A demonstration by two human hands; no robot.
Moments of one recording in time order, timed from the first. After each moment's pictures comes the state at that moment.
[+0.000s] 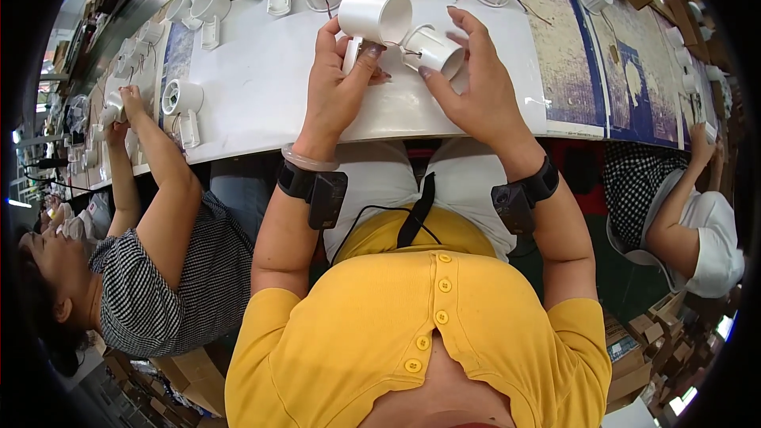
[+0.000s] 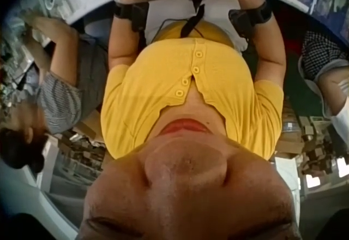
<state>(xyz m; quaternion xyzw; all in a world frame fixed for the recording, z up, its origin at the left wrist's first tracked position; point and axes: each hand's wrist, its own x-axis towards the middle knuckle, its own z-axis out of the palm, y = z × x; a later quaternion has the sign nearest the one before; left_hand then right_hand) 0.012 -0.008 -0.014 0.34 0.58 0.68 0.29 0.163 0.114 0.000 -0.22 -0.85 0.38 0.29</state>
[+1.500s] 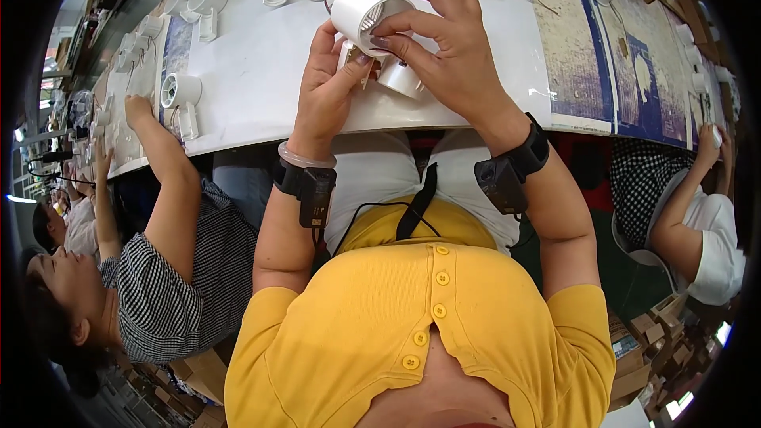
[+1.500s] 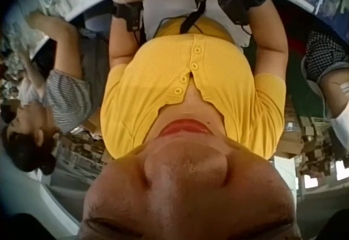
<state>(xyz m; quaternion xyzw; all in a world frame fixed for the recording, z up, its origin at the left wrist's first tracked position) 0.018 -0.022 -0.015 0.30 0.45 0.75 0.38 0.131 0.118 0.014 -0.07 -0.86 0.32 0.39</state>
